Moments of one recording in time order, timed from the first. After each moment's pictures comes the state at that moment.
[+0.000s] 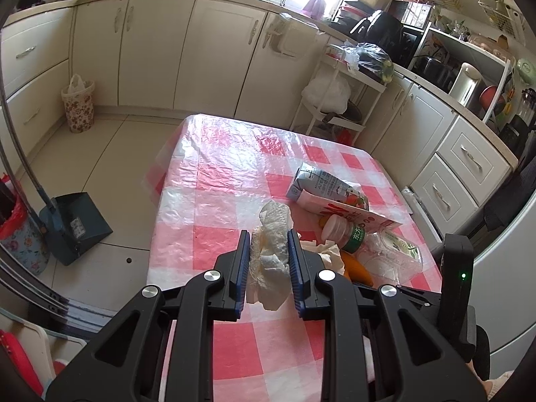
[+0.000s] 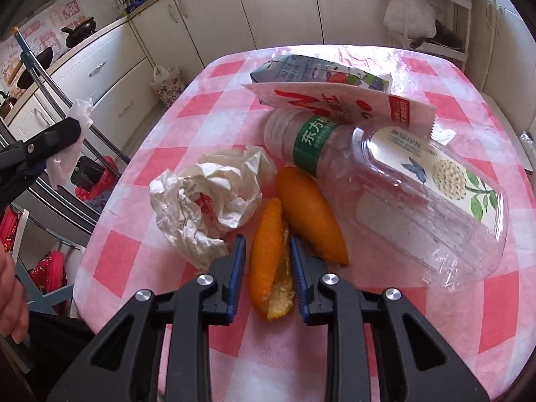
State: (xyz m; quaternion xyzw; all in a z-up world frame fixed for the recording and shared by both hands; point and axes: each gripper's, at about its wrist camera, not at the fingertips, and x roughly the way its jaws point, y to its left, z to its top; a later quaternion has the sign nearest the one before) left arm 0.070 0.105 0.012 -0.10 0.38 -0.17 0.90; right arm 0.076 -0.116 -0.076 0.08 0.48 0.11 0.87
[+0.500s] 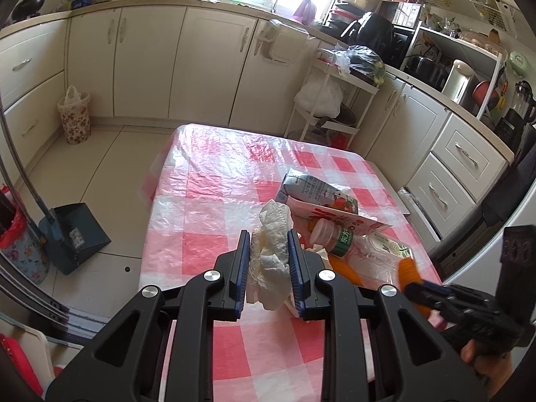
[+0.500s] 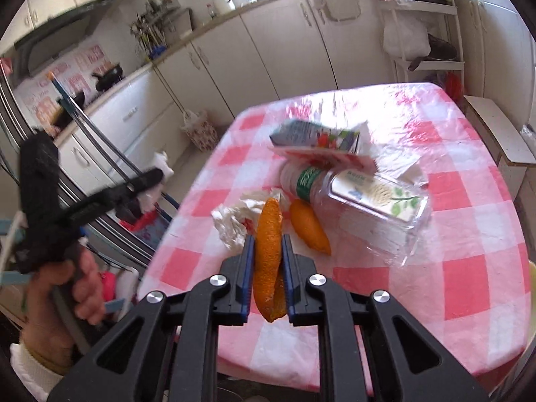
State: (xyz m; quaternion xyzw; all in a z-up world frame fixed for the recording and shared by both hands) left arm 0.060 0.092 0.021 -0.09 0.36 -0.18 0.91; right arm 0.020 -0.170 -0.008 0.18 0.39 0.16 0.89
